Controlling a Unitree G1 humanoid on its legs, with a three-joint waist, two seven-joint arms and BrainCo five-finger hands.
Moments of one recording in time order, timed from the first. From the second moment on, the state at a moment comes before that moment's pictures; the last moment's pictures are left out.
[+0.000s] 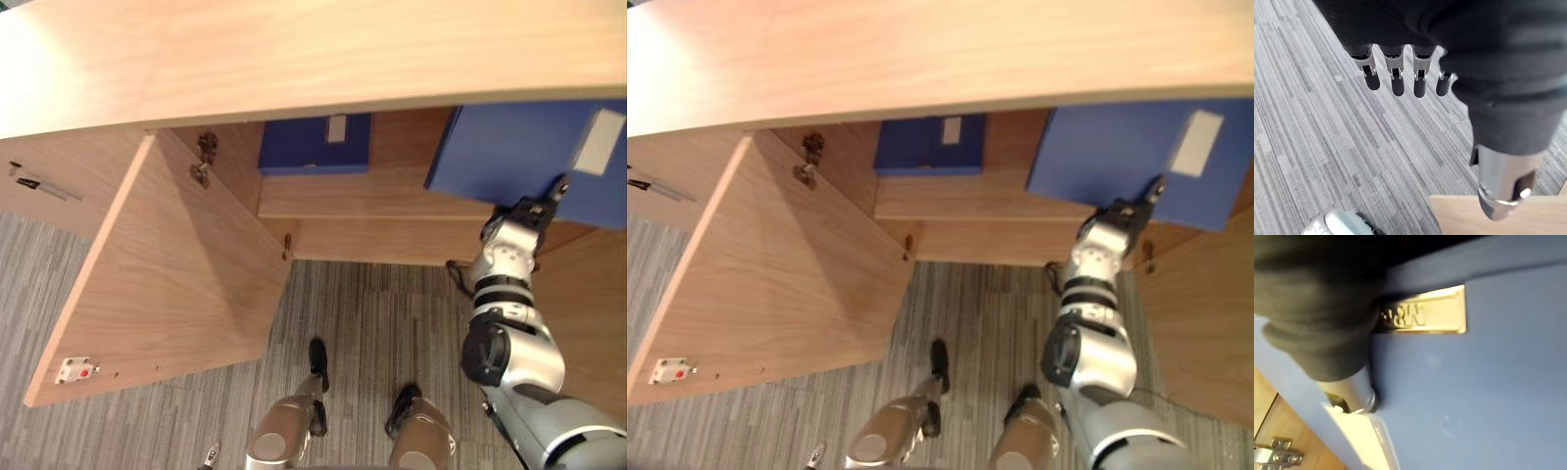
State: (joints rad) left arm 0.19 0.02 0.29 1.01 -0.69 -0.04 0.15; right arm -0.97 -0.31 -0.53 0.83 1.41 -0.33 -0.26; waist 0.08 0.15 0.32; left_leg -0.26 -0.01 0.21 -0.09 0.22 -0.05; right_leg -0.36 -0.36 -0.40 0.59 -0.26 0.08
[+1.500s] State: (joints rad) left arm 0.08 -0.03 0.46 1.05 -0.76 -0.04 0.21; right arm -1.49 -0.61 -0.33 0.88 1.44 -0.36 -0.42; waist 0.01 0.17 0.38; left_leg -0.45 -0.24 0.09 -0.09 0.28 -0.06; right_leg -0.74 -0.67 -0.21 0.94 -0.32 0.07
